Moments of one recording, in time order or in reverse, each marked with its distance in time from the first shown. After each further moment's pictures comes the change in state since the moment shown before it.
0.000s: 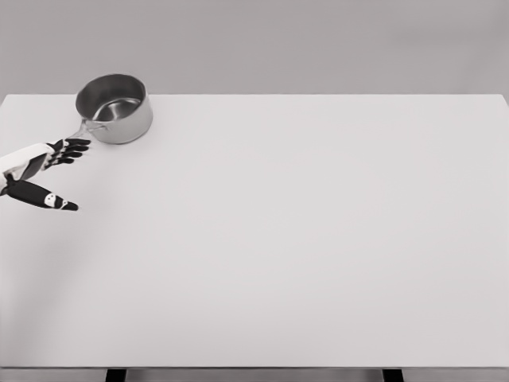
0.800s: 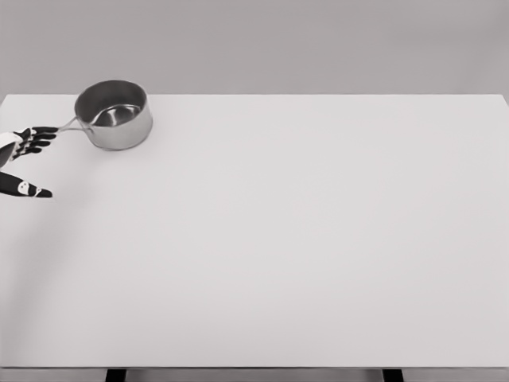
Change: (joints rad) left arm -0.015 -0.009 0.082 0.090 -0.061 0.000 0.000; right arm 0.000 0.000 0.000 0.000 0.000 0.000 0.000
